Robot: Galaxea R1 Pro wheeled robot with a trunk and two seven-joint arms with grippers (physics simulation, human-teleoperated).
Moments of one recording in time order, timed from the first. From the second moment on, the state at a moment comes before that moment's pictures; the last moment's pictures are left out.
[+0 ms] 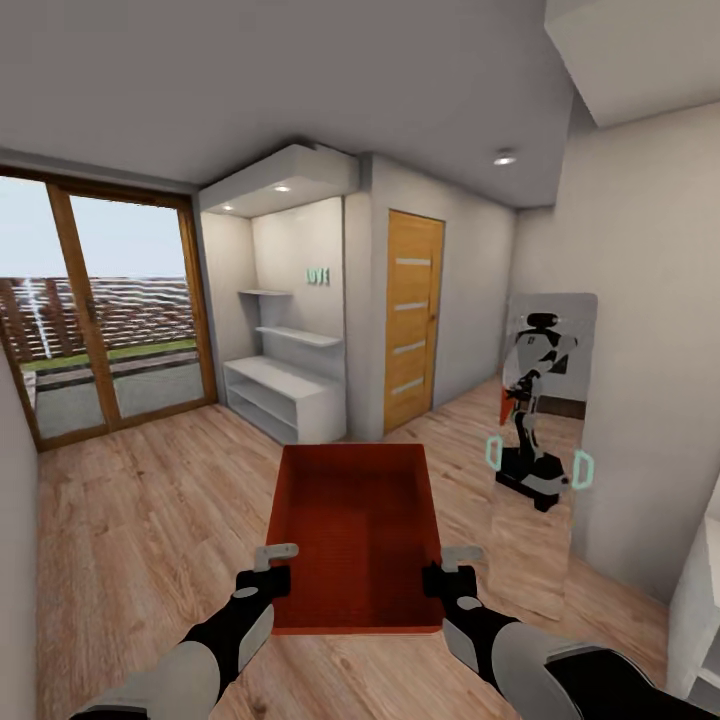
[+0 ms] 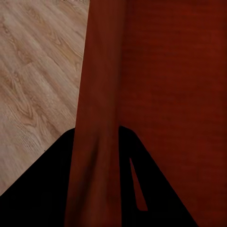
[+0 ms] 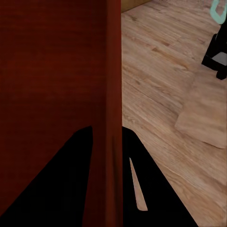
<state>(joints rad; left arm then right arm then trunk) -0.68 -0.12 -0.01 -0.24 0.05 -0.02 0.21 -0.80 0.13 0.12 0.08 -0.05 -0.32 -0.19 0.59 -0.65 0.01</state>
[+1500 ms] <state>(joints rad) -0.68 -0.12 0.00 -0.24 0.05 -0.02 0.21 -0.80 0.13 0.12 0.08 -0.05 -0.31 -0.18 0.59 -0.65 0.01</state>
